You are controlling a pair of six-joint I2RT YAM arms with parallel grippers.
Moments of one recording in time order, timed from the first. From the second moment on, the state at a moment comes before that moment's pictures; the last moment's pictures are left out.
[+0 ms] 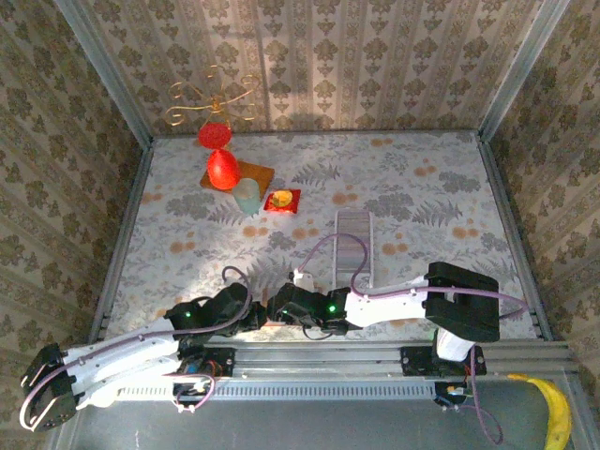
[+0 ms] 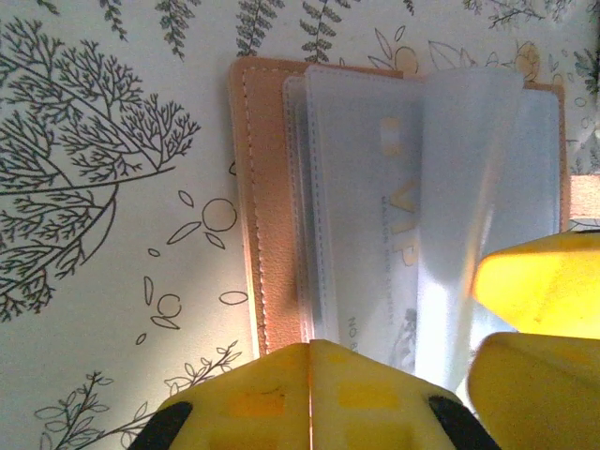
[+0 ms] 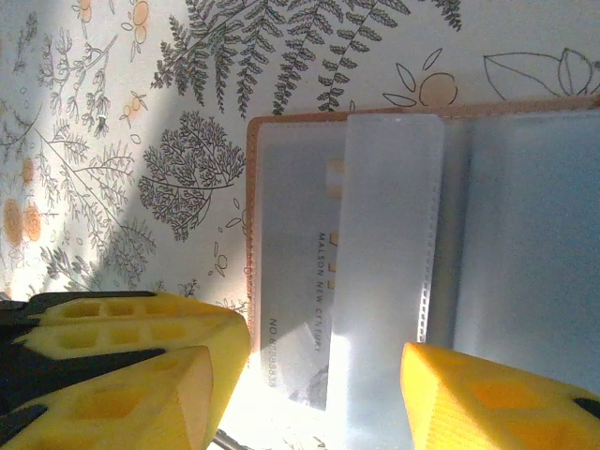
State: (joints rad) left arm -1.05 0.64 0.21 -0.46 0.01 -1.01; right arm 1.28 1.69 0.85 -0.03 0.21 1.29
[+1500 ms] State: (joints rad) left arm -1.04 0.42 0.23 -0.72 -0.27 -1.06; right arm 1.21 1.76 0.97 0.20 0.16 1.20
